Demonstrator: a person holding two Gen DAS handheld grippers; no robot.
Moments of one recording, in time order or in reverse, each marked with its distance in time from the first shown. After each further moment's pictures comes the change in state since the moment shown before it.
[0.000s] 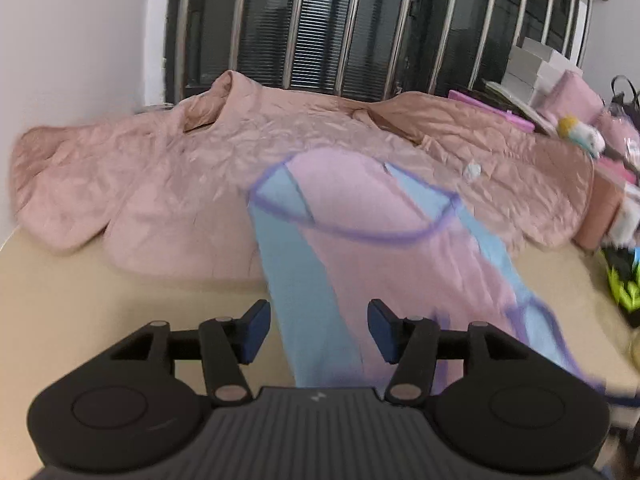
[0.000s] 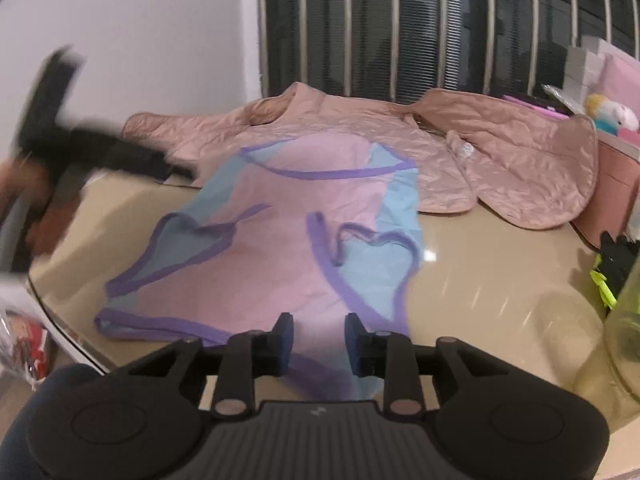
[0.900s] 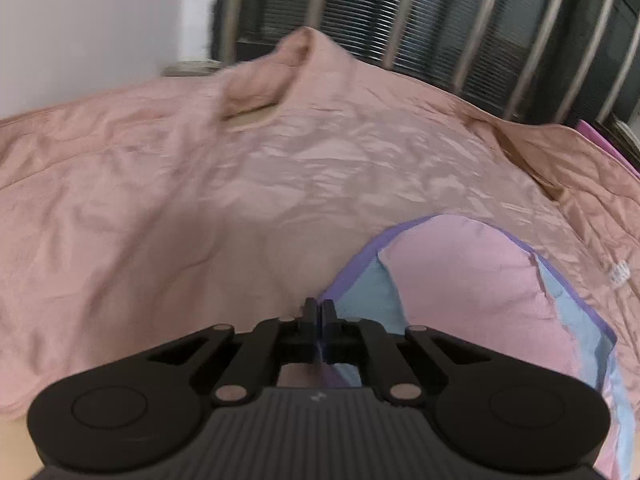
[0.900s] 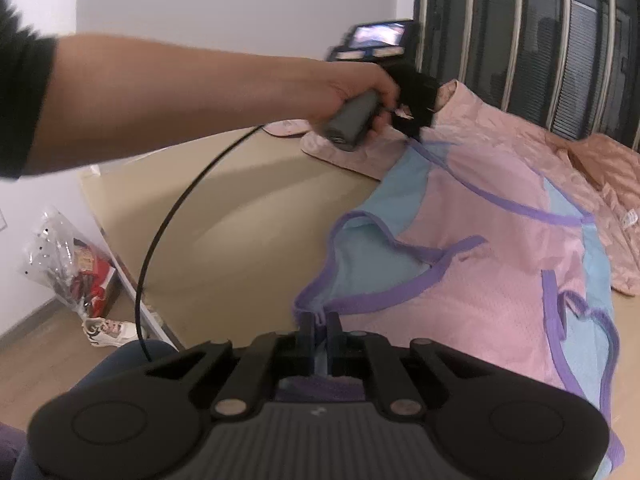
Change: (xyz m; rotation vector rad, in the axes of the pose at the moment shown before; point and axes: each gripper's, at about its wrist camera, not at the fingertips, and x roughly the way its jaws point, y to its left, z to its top) left arm 0.175 0.084 0.111 -0.180 0.111 0.152; right arm 0.054 0.114 0.018 -0.251 0.062 0.251
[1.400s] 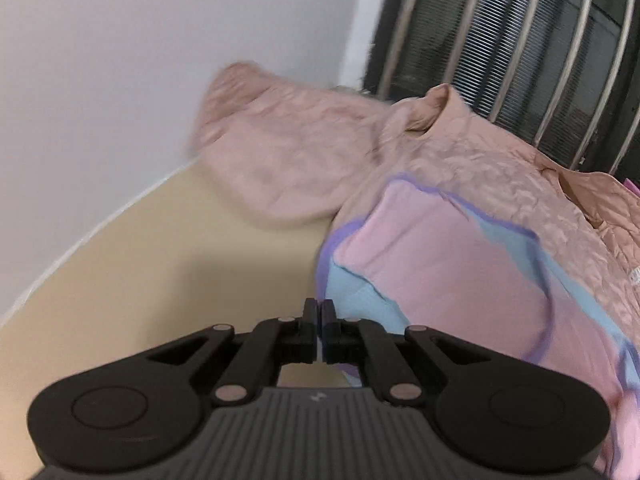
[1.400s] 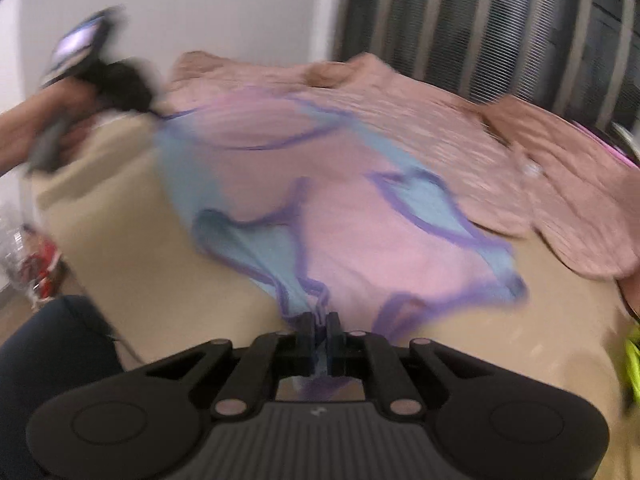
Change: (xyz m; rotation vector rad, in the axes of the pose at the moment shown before) left arm -0.172 0.090 -0.149 -0.235 -0.123 0.201; right arm -0.060 -0.097 -0.045 0.062 0.065 -0.180
